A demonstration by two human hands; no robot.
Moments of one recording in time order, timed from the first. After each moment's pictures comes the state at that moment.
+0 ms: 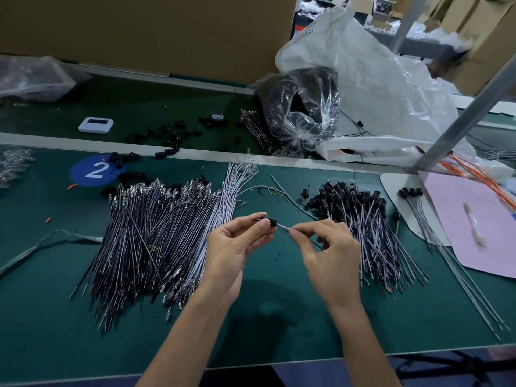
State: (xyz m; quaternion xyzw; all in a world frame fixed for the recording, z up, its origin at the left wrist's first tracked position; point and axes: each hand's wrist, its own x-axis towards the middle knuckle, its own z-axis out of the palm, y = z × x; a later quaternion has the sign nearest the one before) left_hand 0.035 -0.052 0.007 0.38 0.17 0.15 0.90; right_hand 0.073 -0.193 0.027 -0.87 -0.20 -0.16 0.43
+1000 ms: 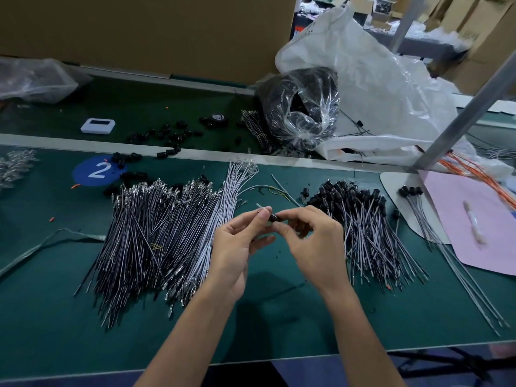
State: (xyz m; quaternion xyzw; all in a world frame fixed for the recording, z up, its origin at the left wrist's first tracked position) left_hand 0.034 -0.057 0.016 0.40 0.17 0.13 0.89; right_hand 0.081 -0.175 0.036 -0.85 -0.25 -0.12 0.45
